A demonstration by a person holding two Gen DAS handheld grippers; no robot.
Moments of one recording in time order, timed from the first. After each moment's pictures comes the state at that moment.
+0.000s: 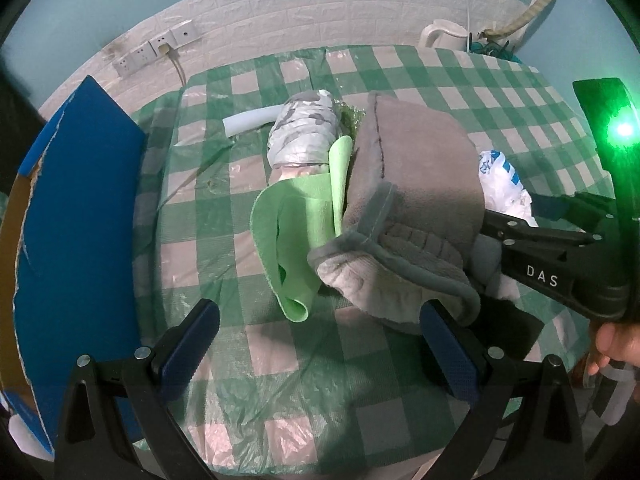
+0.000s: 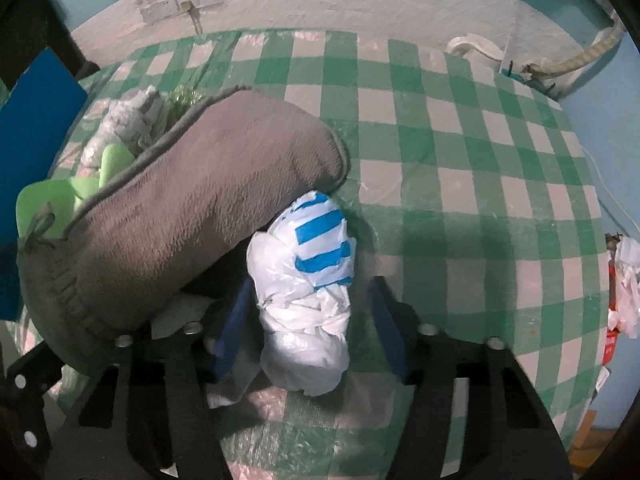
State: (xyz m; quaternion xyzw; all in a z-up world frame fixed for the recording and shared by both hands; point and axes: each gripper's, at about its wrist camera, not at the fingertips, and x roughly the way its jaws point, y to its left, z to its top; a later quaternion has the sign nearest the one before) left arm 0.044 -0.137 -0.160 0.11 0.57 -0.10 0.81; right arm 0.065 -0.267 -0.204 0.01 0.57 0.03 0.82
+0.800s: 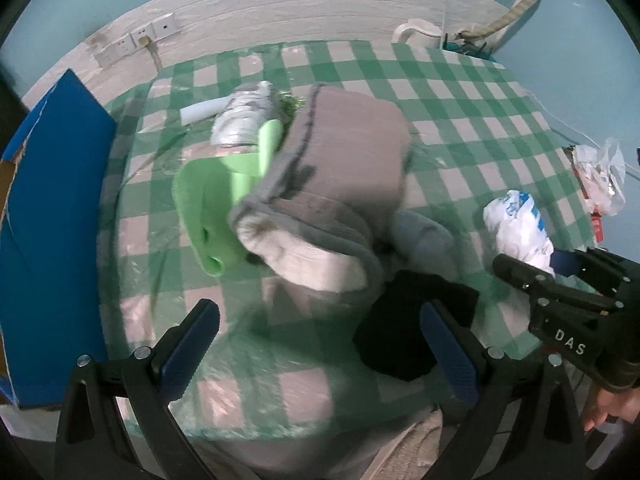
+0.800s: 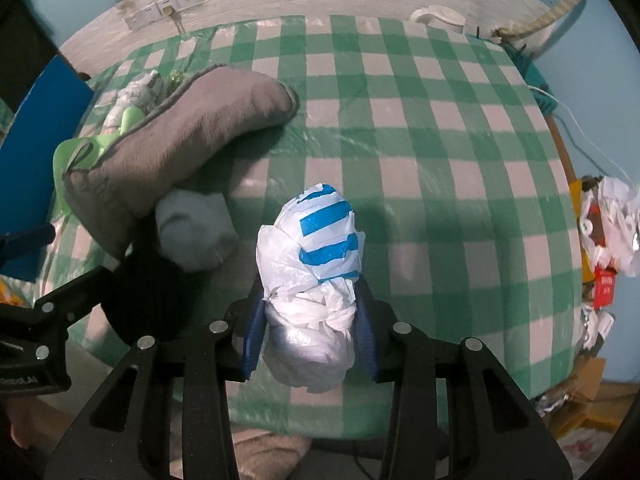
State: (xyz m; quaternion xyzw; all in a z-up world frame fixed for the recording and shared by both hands) left arm 0.019 -0.161 -0.154 0.07 0.58 -0.13 0.80; right arm -0.007 -0.295 -0.178 0.05 0.58 0.00 0.81
